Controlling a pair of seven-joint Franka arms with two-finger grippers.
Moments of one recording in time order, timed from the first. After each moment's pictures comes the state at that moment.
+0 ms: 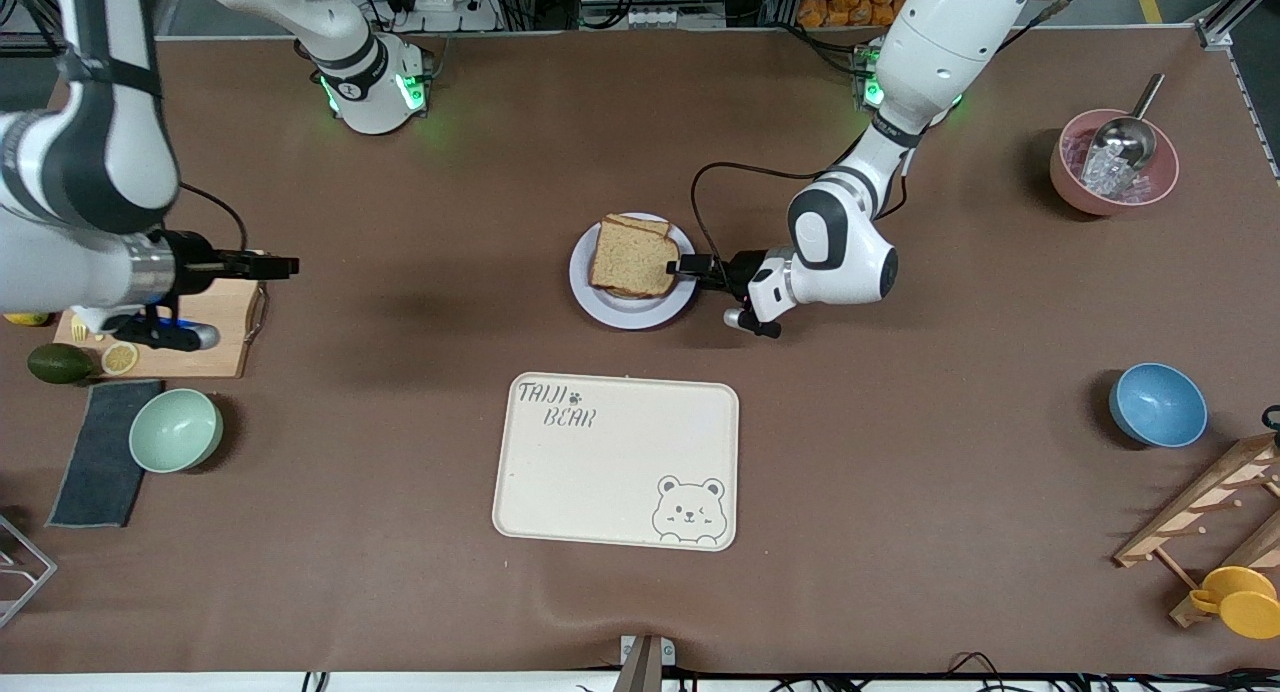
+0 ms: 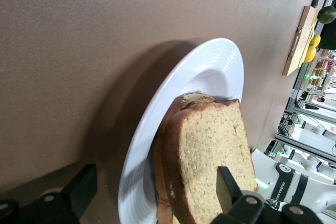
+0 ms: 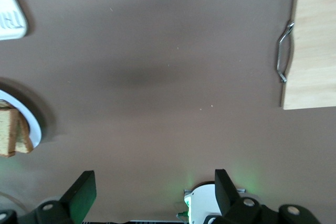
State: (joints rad) left arm -0.46 0.56 -0.15 -2.10 -1.42 2.29 0.67; right arm 0.32 0.15 -0.41 -1.78 0.22 1.49 0.02
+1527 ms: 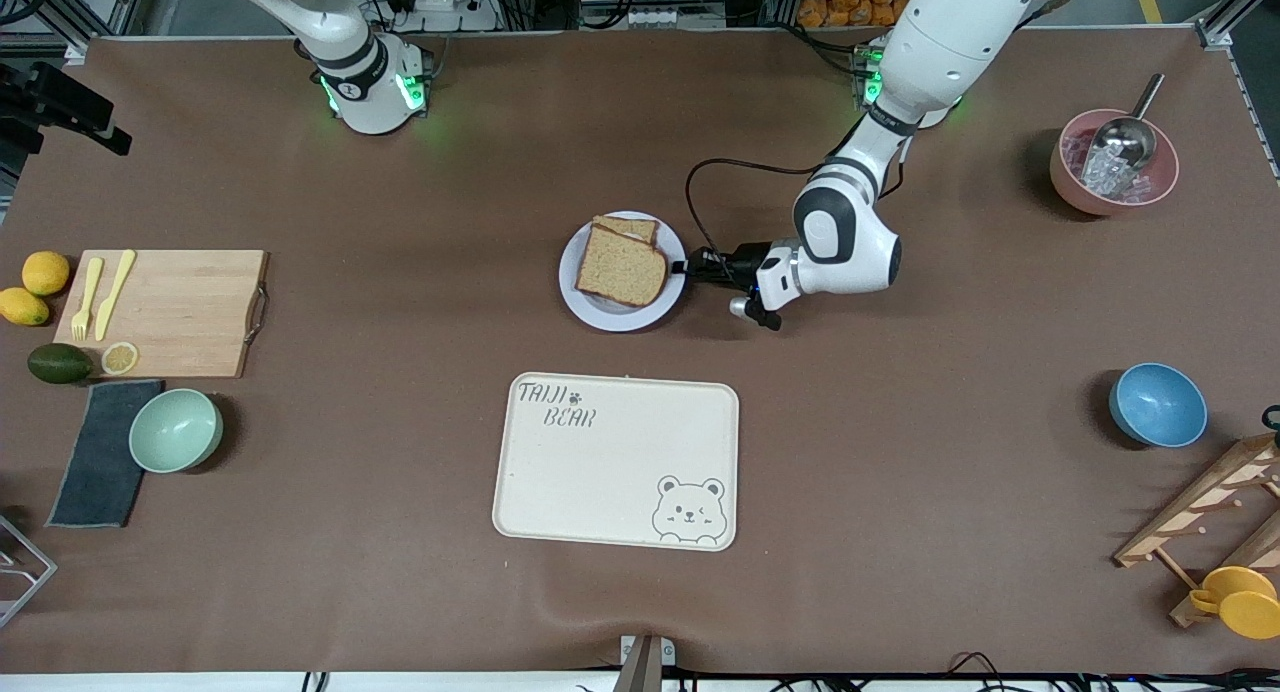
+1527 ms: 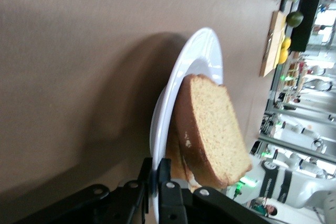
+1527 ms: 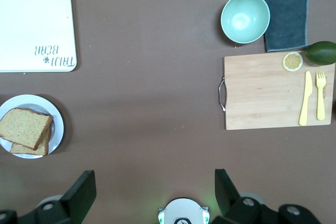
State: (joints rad) left arm -0.42 0.53 -0.18 -2.15 -1.58 2.28 0.84; right arm -0.01 -0.11 -0.04 -1.50 0.06 1.33 0.03
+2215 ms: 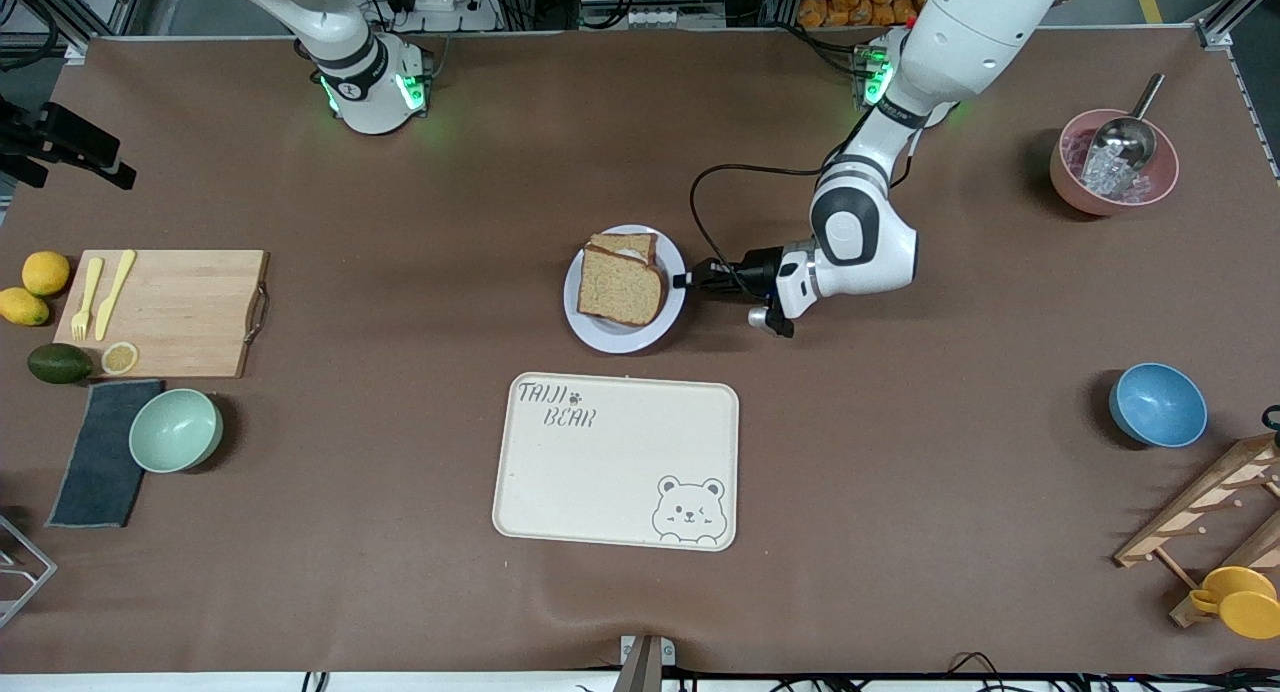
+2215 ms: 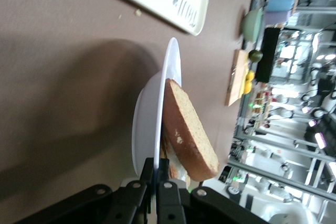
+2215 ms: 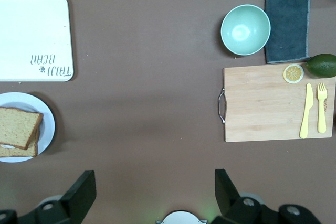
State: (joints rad) left arm -0.29 0.49 -0.27 -2.15 -1.68 2.28 0.87; right arm -0.01 -0.07 -0.04 -1.51 0.05 1.38 0.02
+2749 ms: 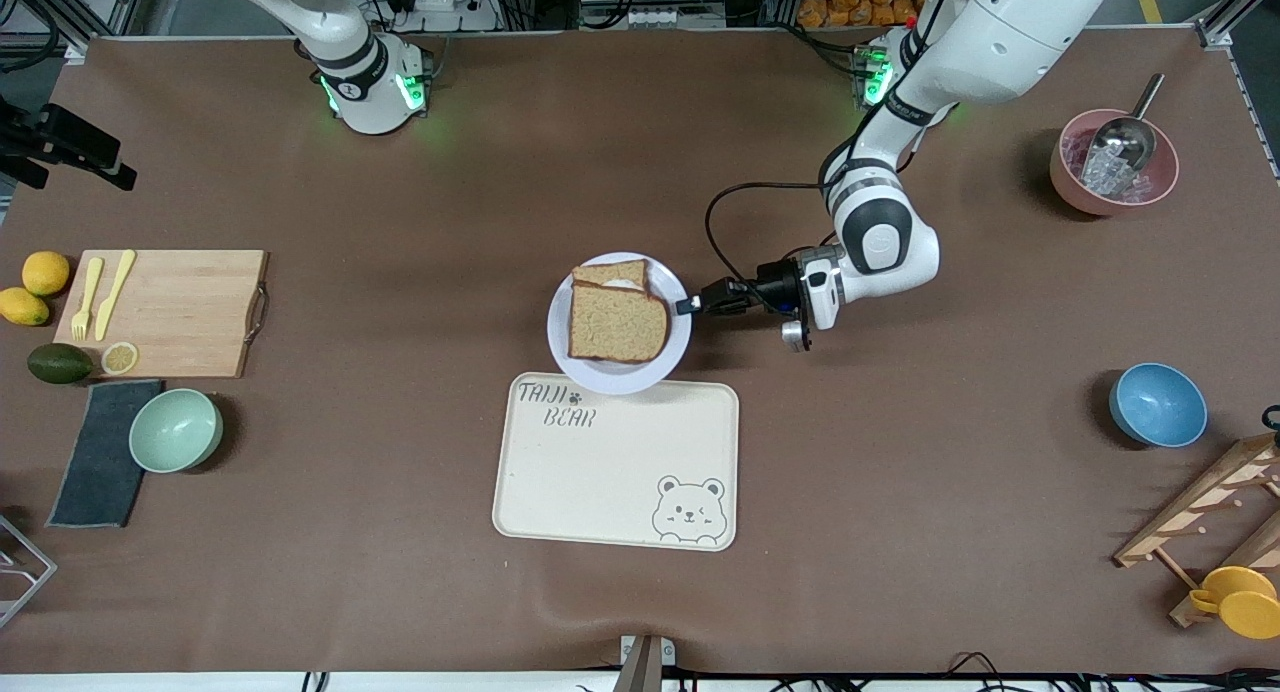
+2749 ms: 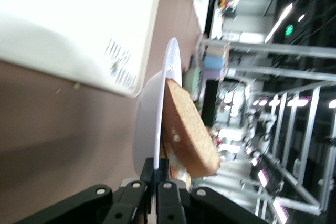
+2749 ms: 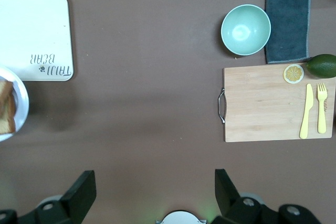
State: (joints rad) left arm -0.12 0.49 -0.40 -2.12 -1.96 2.26 1.02; right arm -0.01 -0.06 -0.04 -1.51 0.05 1.38 0.02
